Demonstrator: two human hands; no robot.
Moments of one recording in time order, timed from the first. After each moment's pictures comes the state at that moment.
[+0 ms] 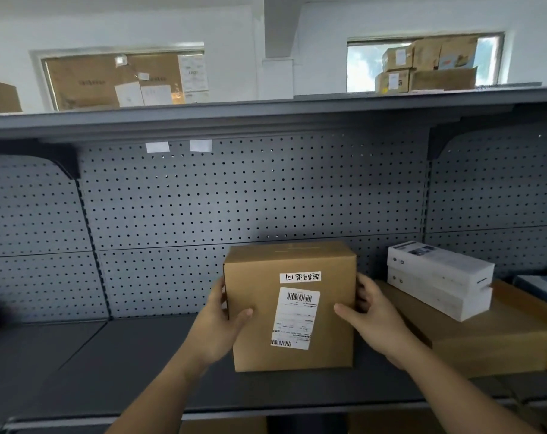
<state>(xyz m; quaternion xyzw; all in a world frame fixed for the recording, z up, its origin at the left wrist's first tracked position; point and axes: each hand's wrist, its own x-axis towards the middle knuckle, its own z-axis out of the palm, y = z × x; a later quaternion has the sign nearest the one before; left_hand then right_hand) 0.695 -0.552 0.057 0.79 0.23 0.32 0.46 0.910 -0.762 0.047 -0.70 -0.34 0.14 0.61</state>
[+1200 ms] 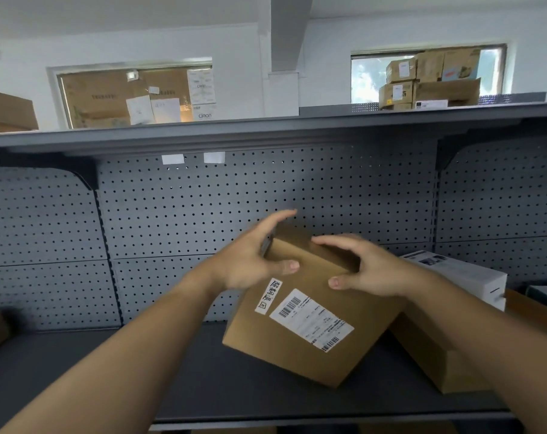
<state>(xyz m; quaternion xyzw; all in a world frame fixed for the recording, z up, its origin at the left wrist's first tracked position) 0.709 -0.566 0.197 0.91 0.05 0.23 0.34 0.916 -0.744 0.165 -0.76 -0.57 0.03 0.31</state>
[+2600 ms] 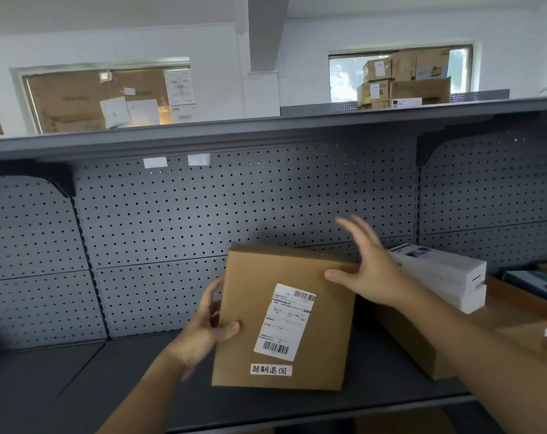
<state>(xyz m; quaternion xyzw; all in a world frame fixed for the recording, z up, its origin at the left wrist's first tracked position) 0.677 -0.500 0.060 0.75 0.13 0.23 0.60 0.912 -0.750 0.135 -0.77 -0.48 -0.09 0.42</state>
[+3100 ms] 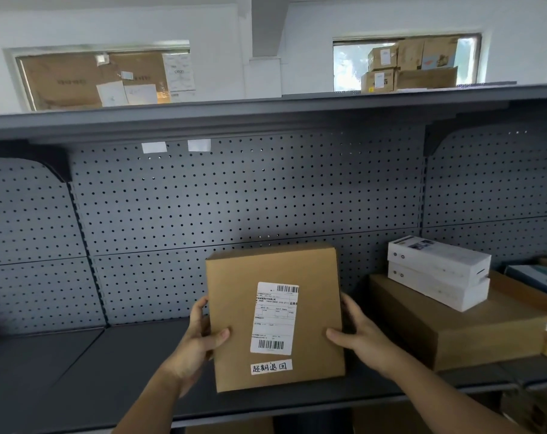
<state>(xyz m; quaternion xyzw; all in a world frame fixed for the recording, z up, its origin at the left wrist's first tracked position) 0.670 -0.489 0.009 0.66 0.17 0.24 0.69 0.896 -0.741 0.007 -0.74 -0.36 0.23 0.51</state>
